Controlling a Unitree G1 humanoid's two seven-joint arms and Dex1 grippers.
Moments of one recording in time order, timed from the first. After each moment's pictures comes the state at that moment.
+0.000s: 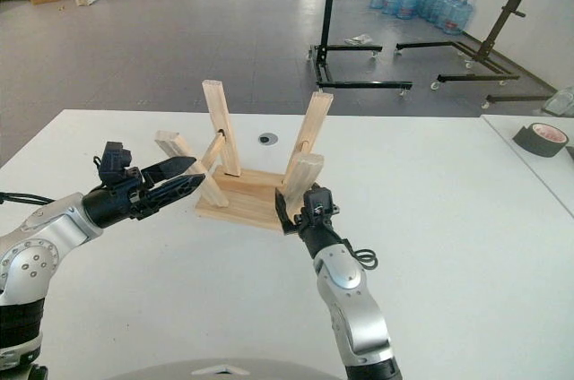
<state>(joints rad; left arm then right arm) -0.11 0.59 0.20 -0.35 -0.89 0.70 -0.83 0.13 -0.06 0.19 -0.36 0.11 0.26 0.09</state>
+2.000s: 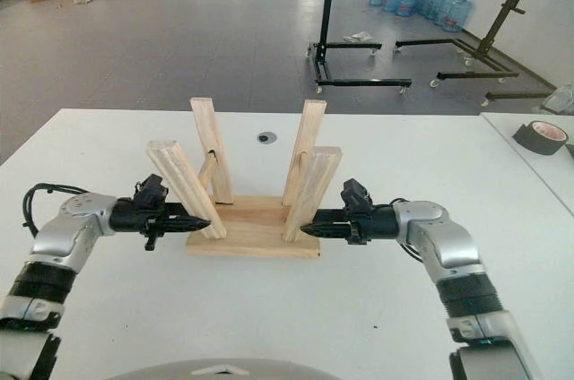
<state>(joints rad) -0.24 0.66 -0.06 0.07 -0.57 0.50 -1.45 -0.21 -0.71 0.06 -0.07 0.62 0.70 1.34</state>
